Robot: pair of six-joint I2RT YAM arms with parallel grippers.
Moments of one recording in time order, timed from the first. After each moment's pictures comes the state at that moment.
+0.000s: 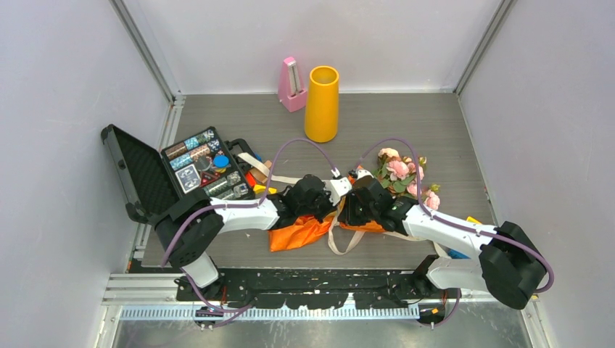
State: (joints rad) left arm -0.97 1.64 0.82 0.26 0.11 0.11; right arm 0.76 1.20 0.59 -0.22 -0.04 0.68
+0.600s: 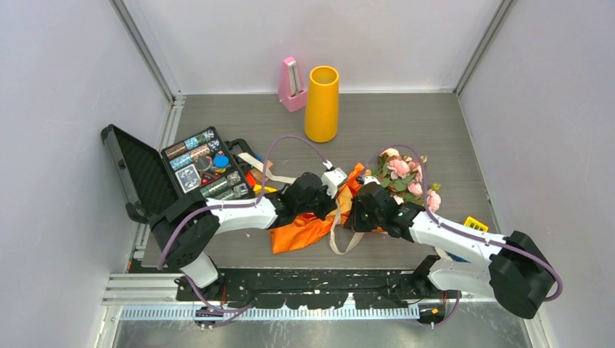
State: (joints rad) left arm -0.96 1.62 0.82 0.25 0.06 -0.10; right arm 0.76 1.14 0.54 -0.28 -0.01 0.71
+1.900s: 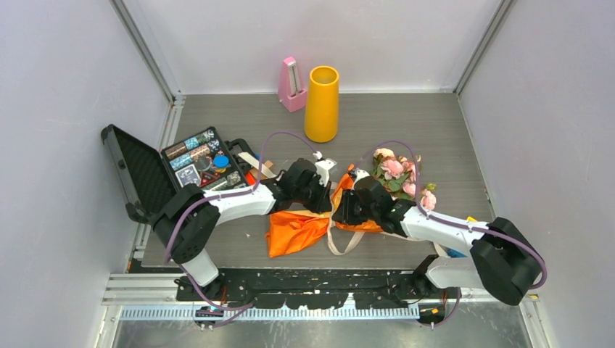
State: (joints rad) left arm -0.83 1.65 0.92 0.02 0.29 -0.31; right arm 0.74 1.23 0.53 -0.05 -0.11 0.68
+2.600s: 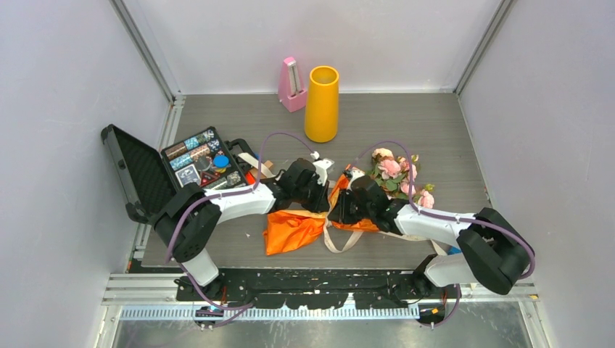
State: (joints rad) left arm -0.83 1.66 0.92 0.00 0.27 -0.35; right arm 0.73 1.33 0.52 0.08 -0.17 0.69
